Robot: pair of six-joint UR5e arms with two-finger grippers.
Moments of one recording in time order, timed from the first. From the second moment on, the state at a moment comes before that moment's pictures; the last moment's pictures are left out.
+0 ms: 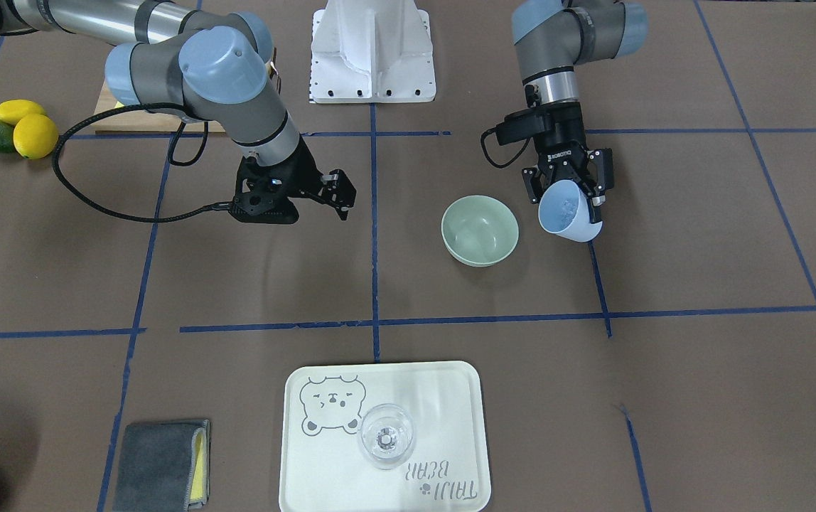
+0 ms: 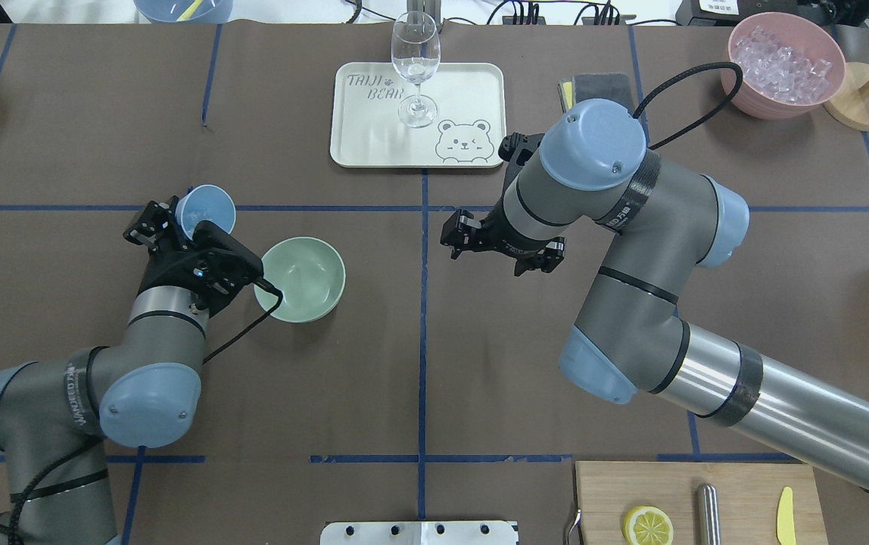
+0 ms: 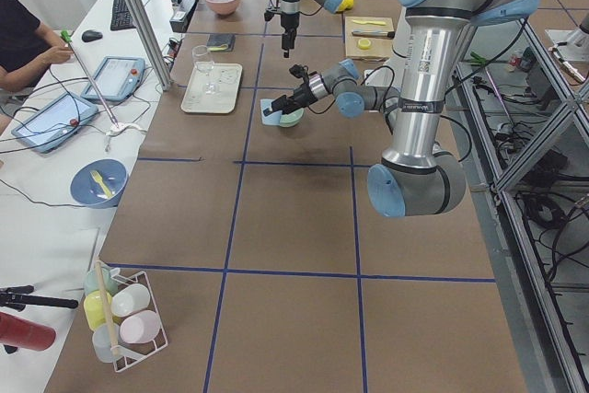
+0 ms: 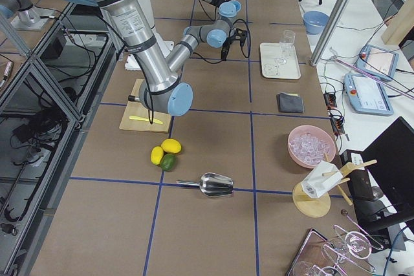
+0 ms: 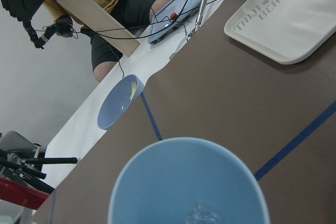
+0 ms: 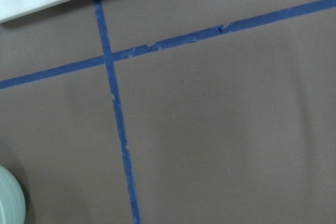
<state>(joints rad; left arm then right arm) -0.32 -1.81 -1.96 -1.70 -0.71 -0.45 0.61 -0.96 1.70 -1.40 2.02 1.41</state>
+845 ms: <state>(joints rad) -0.26 -1.98 -1.93 -1.26 -0.68 -0.13 0.63 -0.96 1.70 -1.40 2.02 1.40</state>
